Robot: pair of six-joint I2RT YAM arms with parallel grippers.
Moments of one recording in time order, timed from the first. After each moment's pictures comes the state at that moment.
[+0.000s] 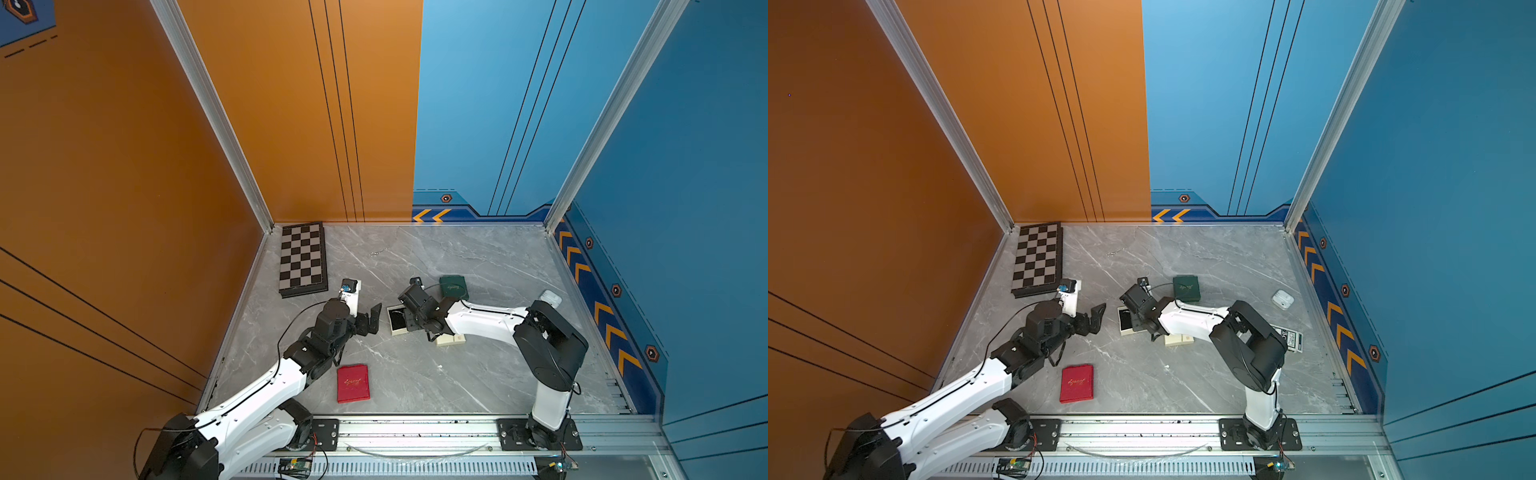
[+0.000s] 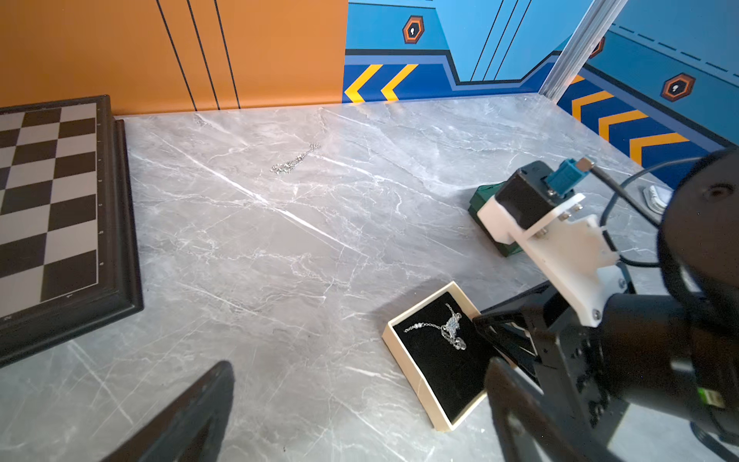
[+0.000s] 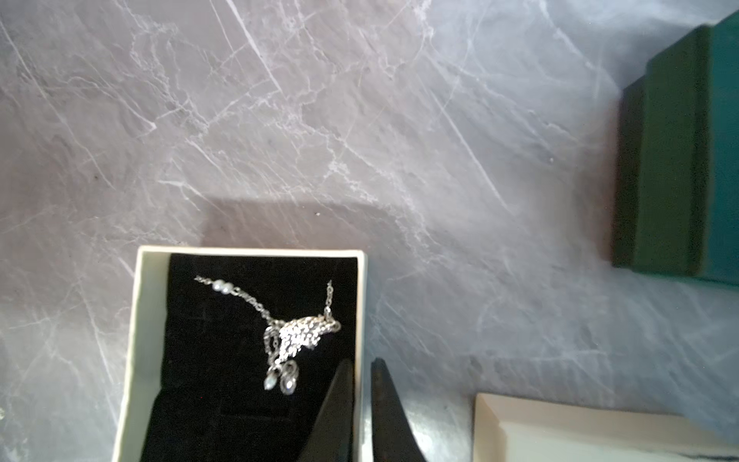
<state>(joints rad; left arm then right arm) -0.58 0.96 0.47 0.07 -0.18 -0.24 0.86 1.86 1.16 -0.35 0.27 0.58</state>
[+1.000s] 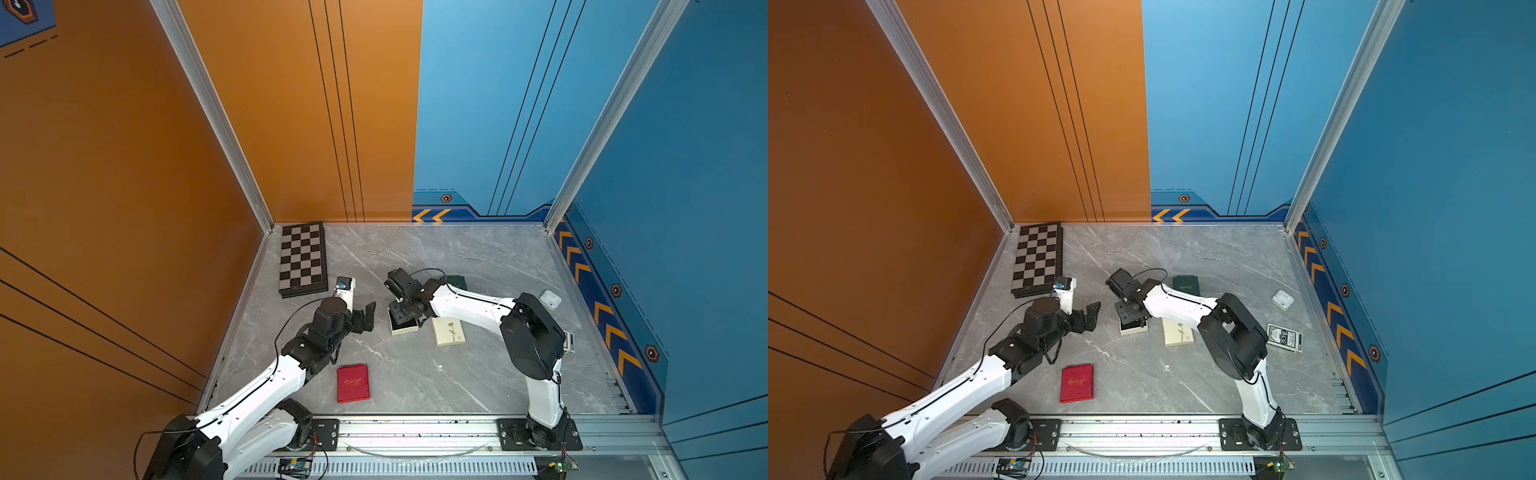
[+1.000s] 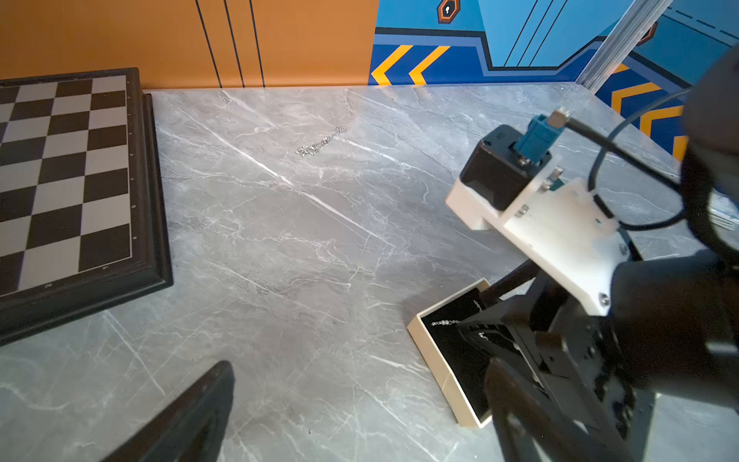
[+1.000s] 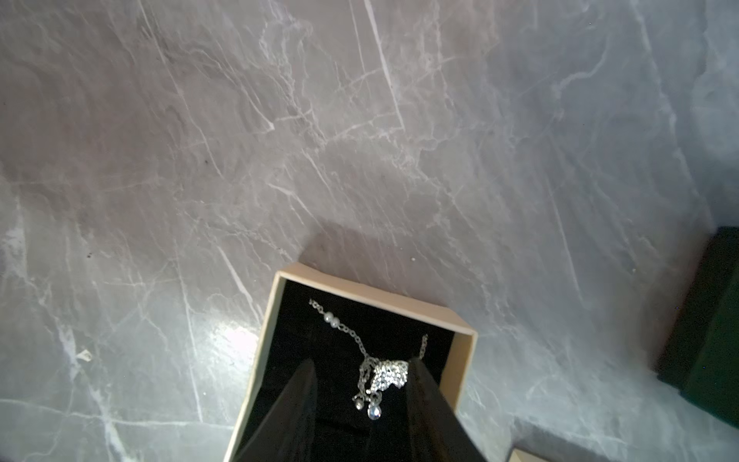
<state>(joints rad) -0.52 0.96 0.49 0.00 -0.17 -0.26 0.86 2.00 1.47 -0.60 0.14 0.34</state>
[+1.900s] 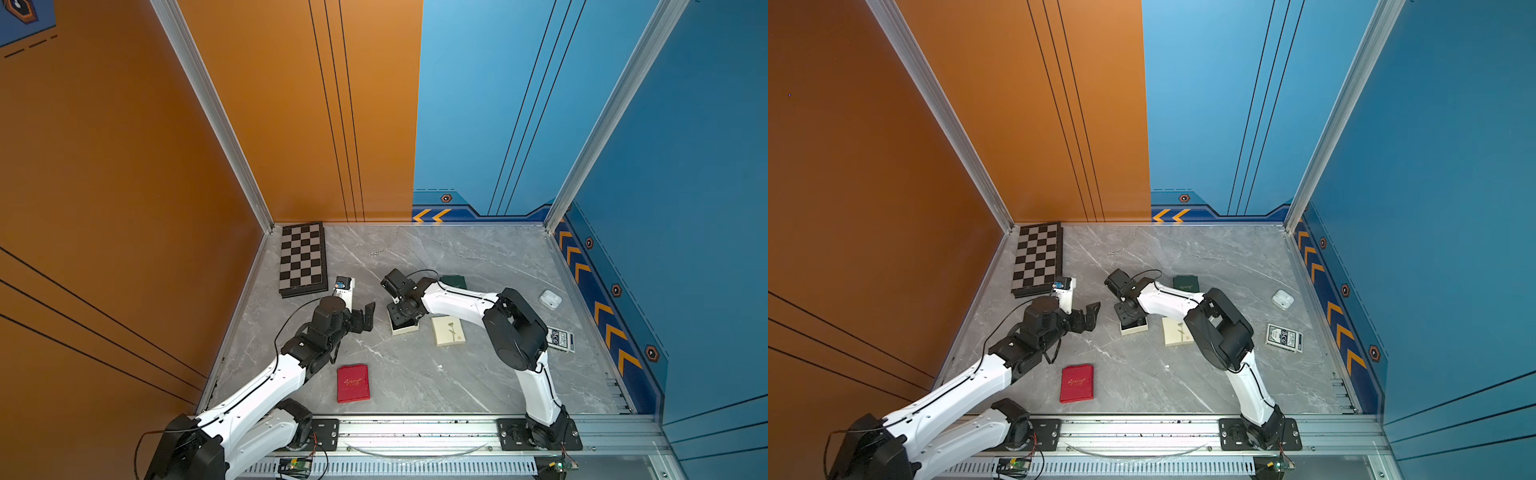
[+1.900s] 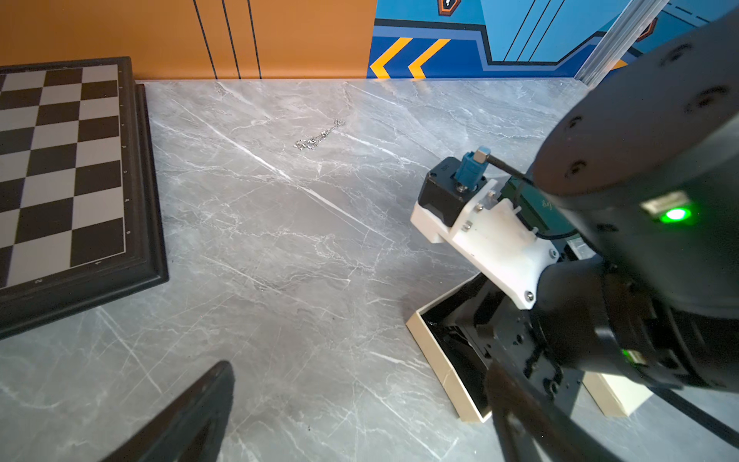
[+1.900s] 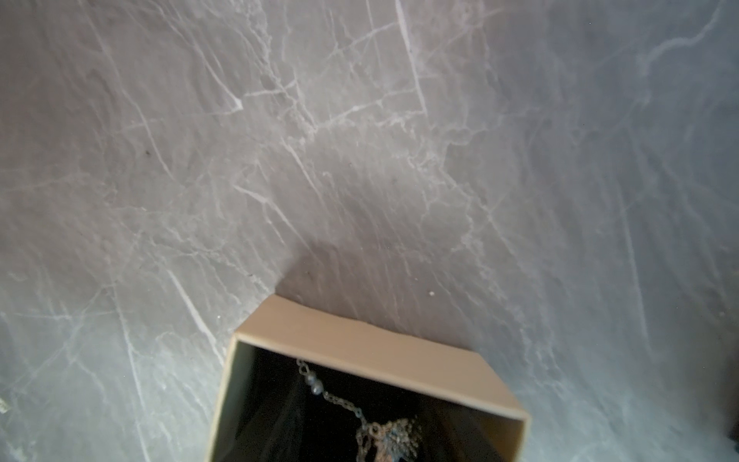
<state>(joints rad) -0.50 0.97 0.49 0.00 -0.14 -0.26 0.84 2.12 1.55 -0.62 0.11 0.31</state>
